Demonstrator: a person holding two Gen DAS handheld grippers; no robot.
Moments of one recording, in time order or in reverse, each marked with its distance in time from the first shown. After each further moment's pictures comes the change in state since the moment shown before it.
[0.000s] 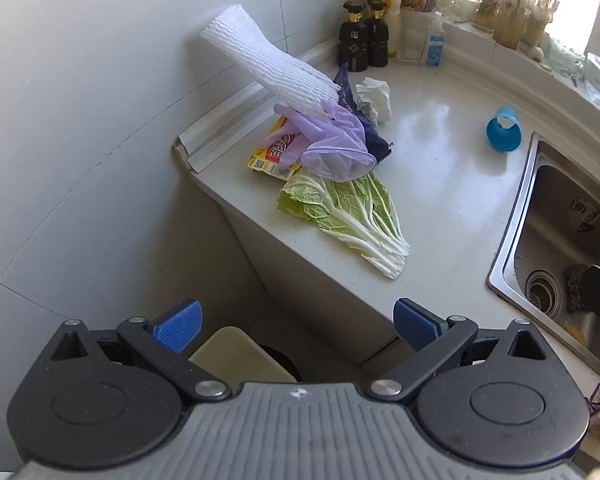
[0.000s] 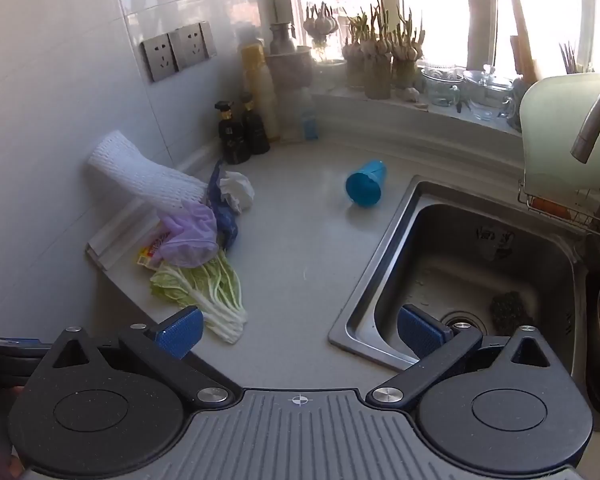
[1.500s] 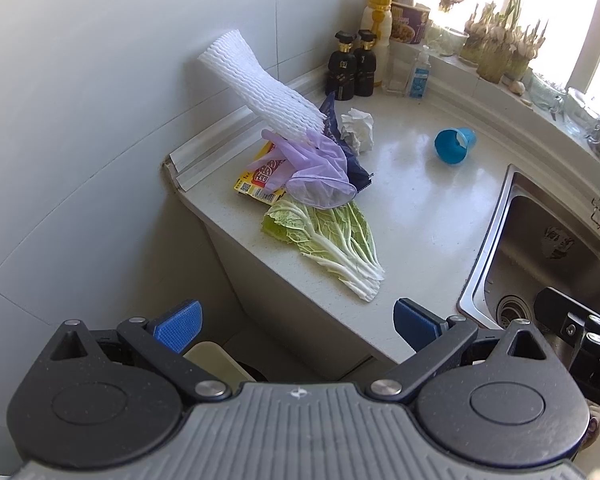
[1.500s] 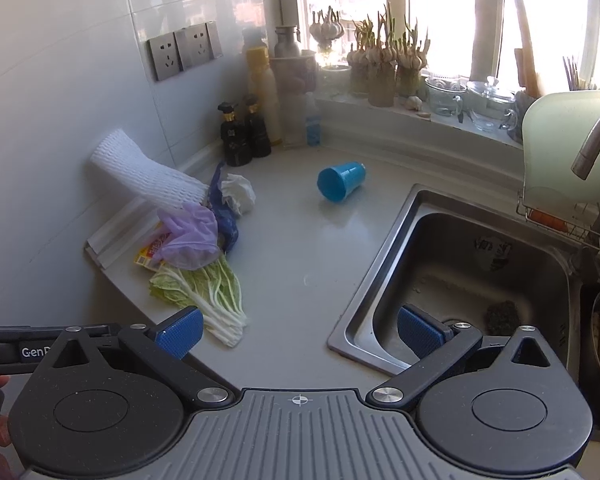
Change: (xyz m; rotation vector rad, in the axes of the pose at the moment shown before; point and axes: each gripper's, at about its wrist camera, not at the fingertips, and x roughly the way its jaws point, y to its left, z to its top) left arm -0.020 0.008 0.006 -0.048 -0.058 -0.097; right arm -0.003 0.010 0.003 -0.026 -0.019 -0.017
